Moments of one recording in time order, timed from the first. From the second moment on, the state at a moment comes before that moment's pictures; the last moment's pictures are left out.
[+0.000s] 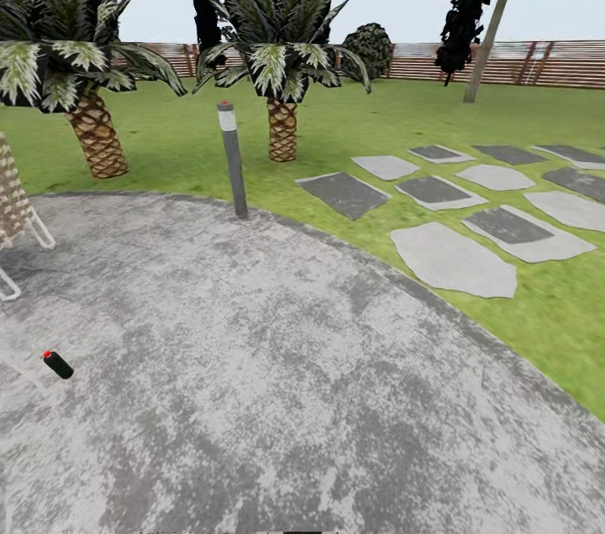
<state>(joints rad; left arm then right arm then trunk) -0.17 0.04 0.01 -0.33 0.02 -0.28 0.00 -0.02 -0.08 0.01 -0.51 0.00 -0.41 0.00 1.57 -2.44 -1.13</state>
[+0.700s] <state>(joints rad) -0.17 0.04 0.01 -0.33 0.02 -0.28 0.00 -0.02 -0.08 0.01 -0.51 0.00 -0.41 0.00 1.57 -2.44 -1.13</state>
